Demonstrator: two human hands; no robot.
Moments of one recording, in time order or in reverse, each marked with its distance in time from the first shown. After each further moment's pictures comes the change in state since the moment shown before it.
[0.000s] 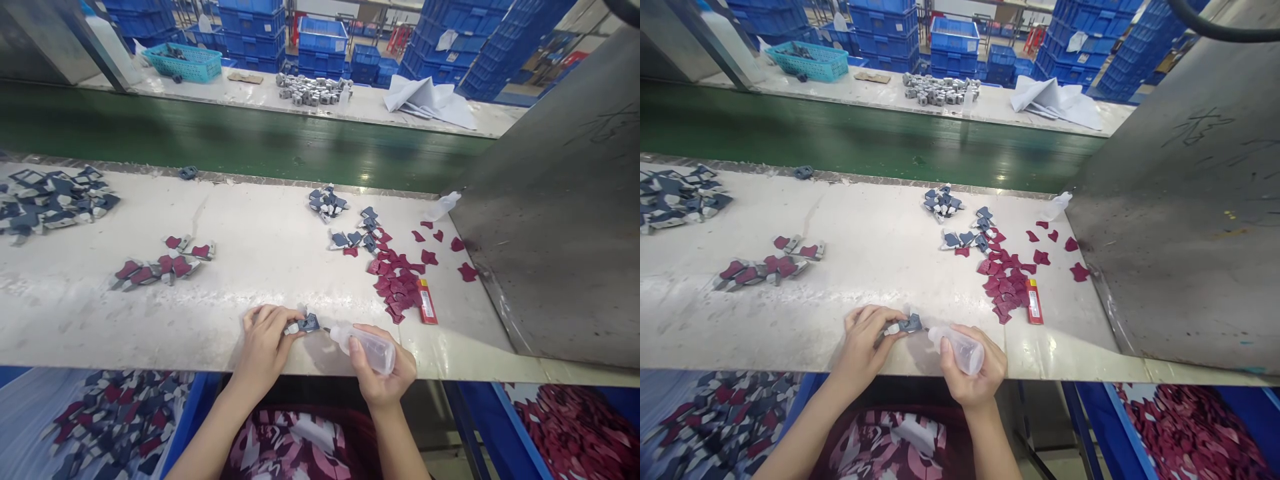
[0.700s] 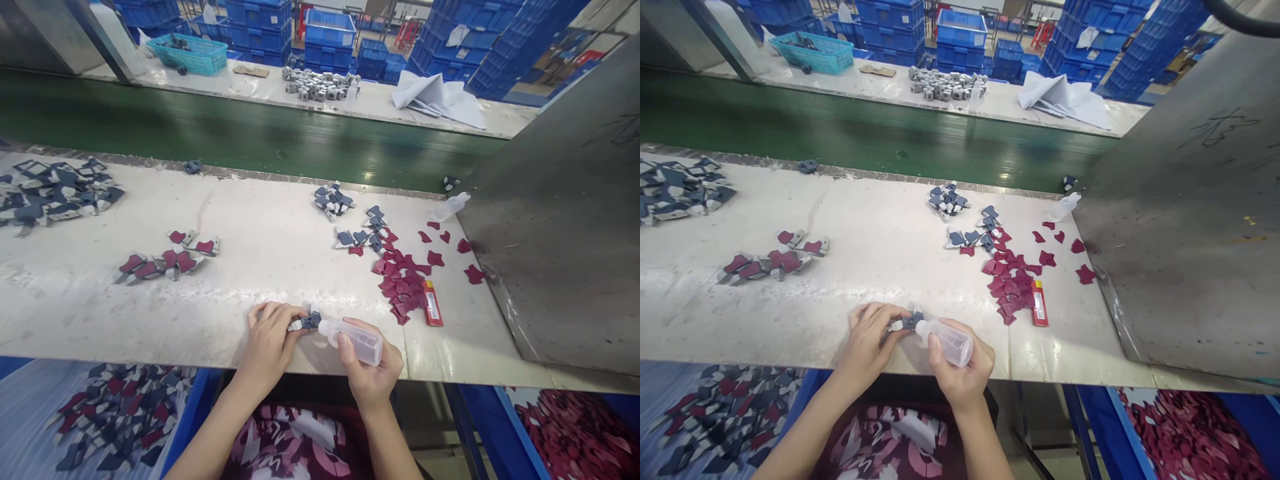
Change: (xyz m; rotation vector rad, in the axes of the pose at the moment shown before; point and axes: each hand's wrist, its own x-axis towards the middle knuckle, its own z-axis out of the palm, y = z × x) left_hand 0.002 0.002 0.001 -0.006 -0.004 -0.020; right_hand -0.009 -0.005 0.017 0.101 -0.083 0.216
